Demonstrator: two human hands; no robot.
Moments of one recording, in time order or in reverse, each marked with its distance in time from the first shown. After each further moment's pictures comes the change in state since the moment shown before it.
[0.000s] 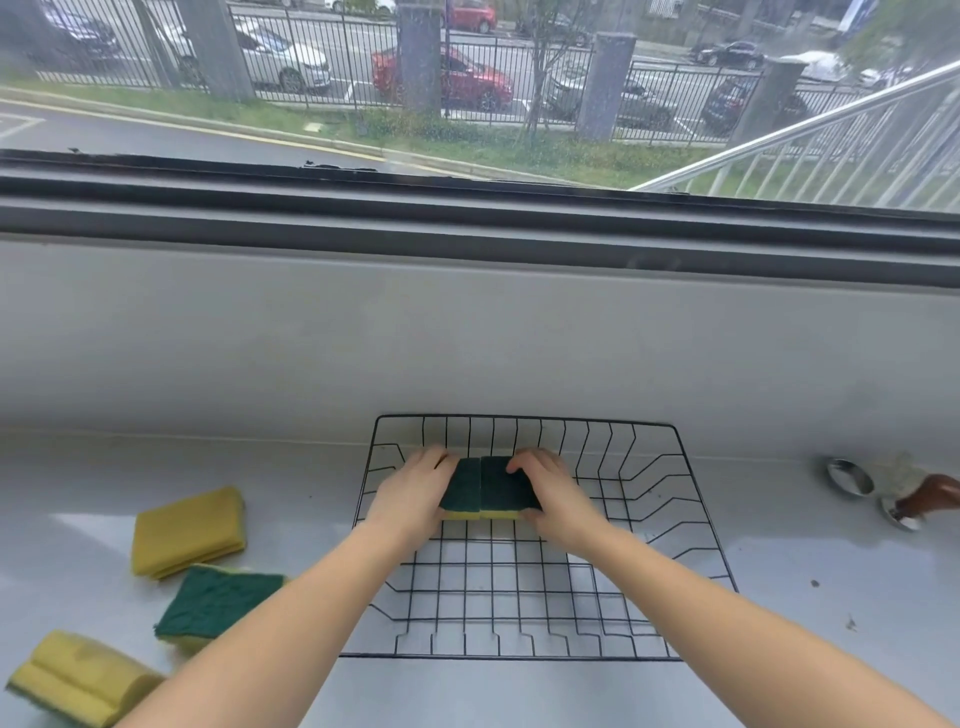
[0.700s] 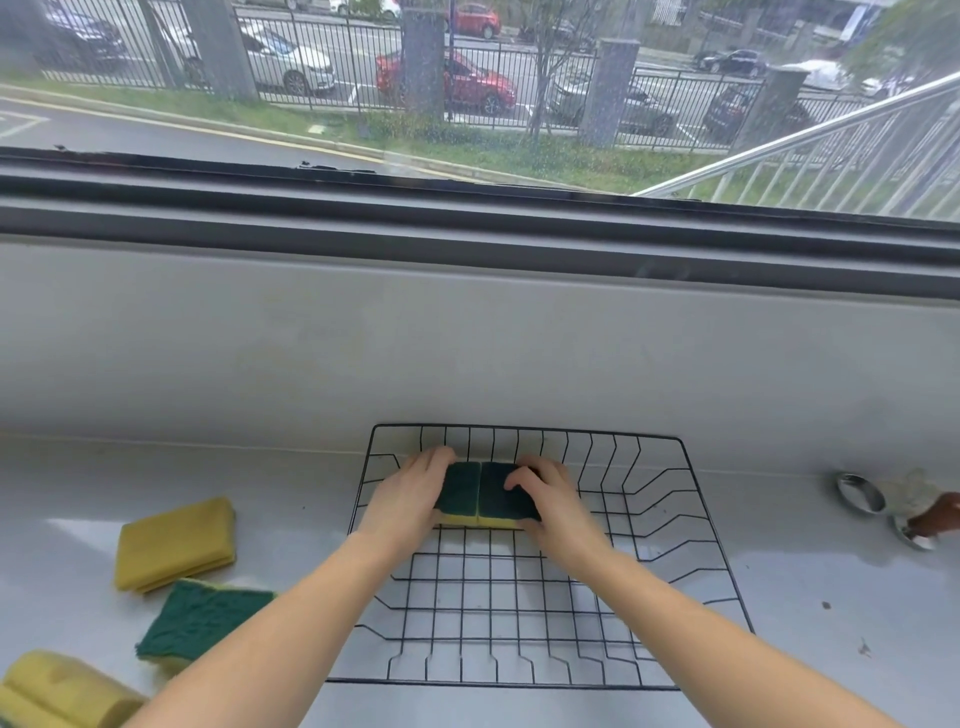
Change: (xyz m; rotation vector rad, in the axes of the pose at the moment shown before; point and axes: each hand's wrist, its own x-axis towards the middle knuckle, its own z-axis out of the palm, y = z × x) left_hand 0.013 -0.011 0.009 -0.048 0.070 -0.002; right_hand 0.001 0.005 0.008 -0.013 0.074 -0.023
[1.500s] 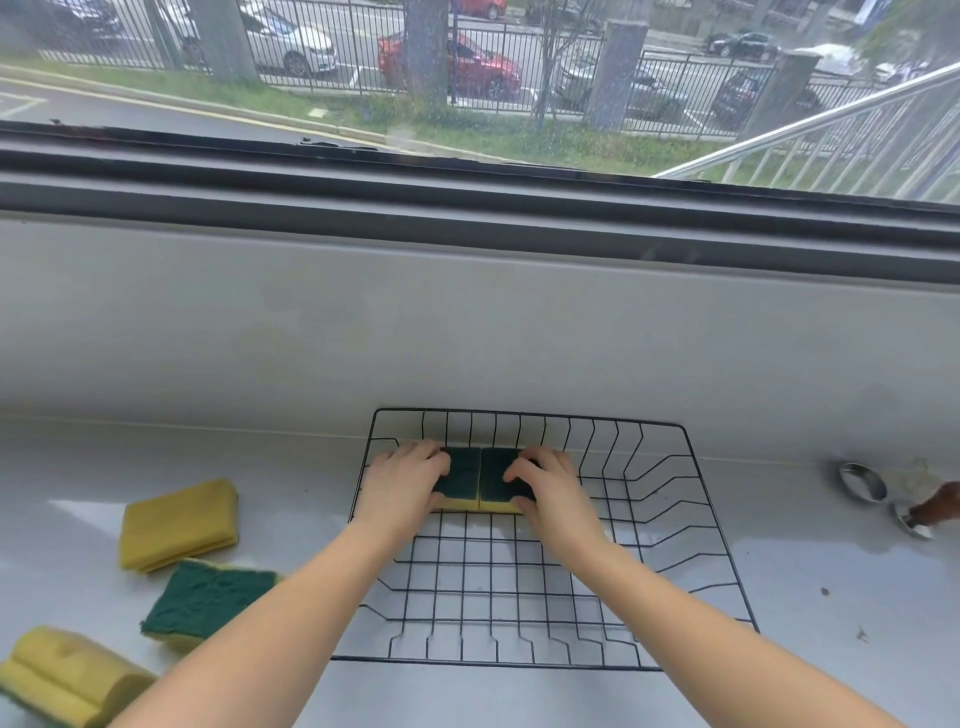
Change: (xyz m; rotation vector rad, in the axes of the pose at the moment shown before) left_hand -0.004 -0.006 0.003 0.150 0.022 -0.014; right_hand -0.005 -0.010 0.005 -0.042 0.089 0.027
